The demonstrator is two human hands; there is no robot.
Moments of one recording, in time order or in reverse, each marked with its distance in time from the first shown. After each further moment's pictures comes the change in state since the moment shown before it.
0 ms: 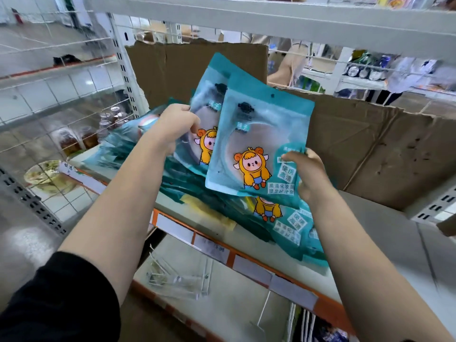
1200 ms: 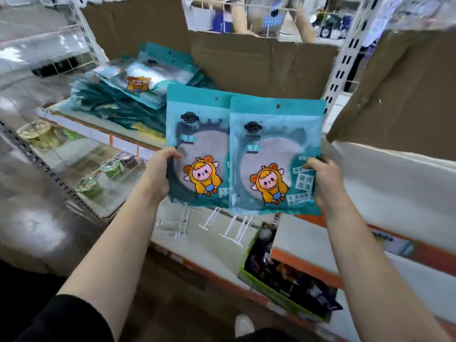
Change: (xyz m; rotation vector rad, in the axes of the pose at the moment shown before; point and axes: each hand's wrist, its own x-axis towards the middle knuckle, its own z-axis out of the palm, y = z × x) left_hand -0.307 -0.034 0.181 -0.506 0.177 -0.191; right_hand -0.162 0.053 -0.274 0.188 -0.071 0.009
